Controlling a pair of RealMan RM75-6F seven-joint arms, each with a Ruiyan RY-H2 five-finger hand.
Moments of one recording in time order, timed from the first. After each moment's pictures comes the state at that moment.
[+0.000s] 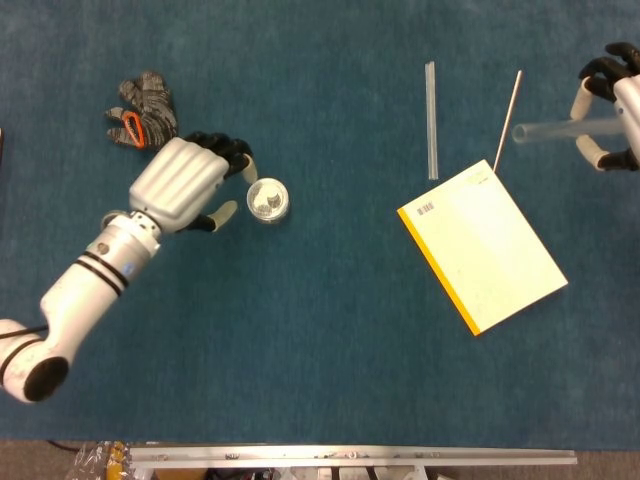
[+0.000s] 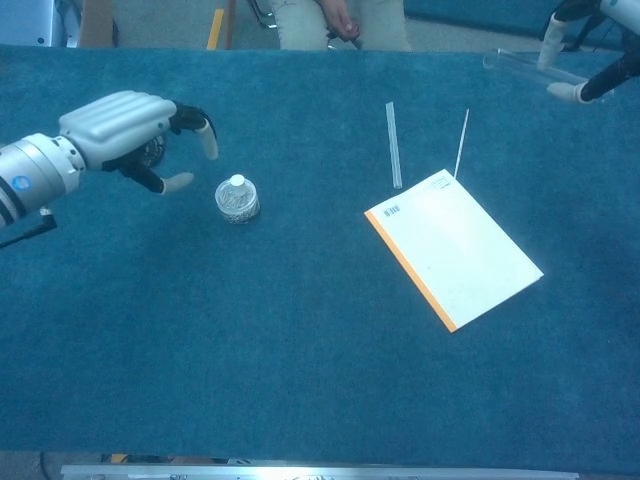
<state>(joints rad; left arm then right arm) -0.67 -1.36 -0.14 -1.58 1.38 0.87 0.14 0.62 -1.05 0.16 -1.84 -1.02 1.04 -0.28</state>
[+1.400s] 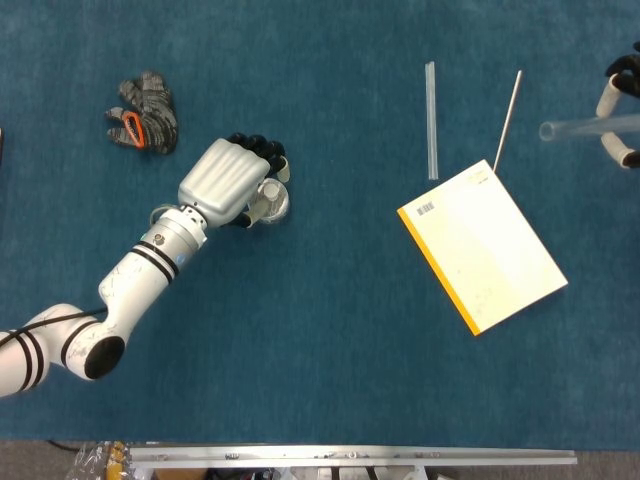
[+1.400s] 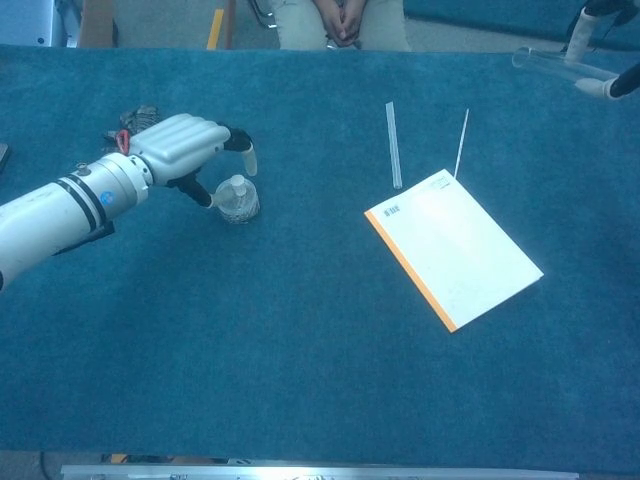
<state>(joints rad) -0.77 -1.56 -0.11 -1.38 1.28 0.85 0.23 0.58 -1.01 0.17 -1.81 -1.06 1.03 -0.22</state>
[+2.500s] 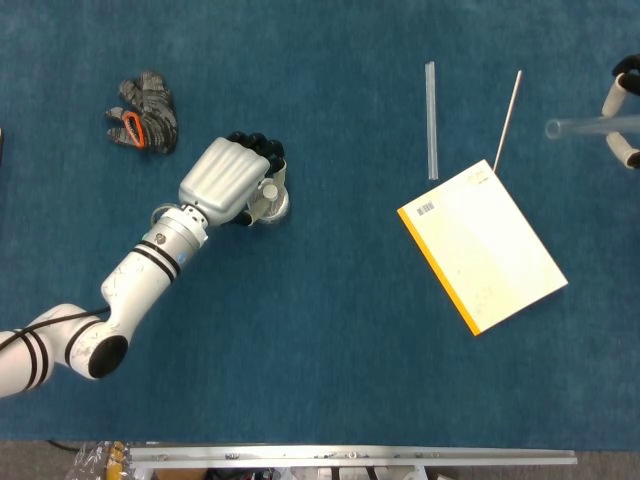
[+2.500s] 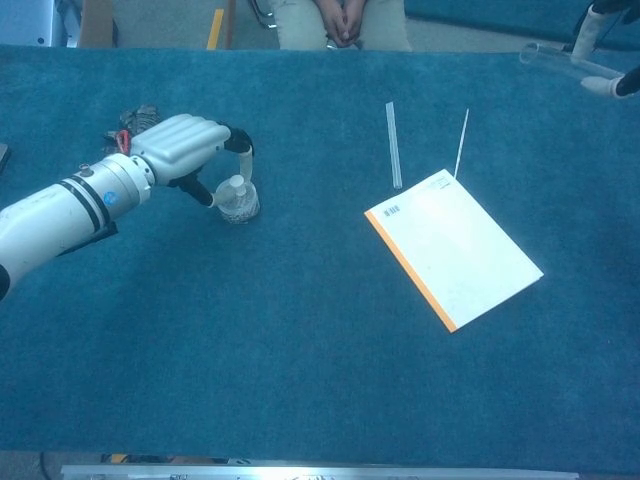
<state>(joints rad) -0.77 -1.58 -0.10 -1.36 1.27 0.86 0.22 0.57 -1.00 0.18 -1.82 -1.04 1.04 -0.25</state>
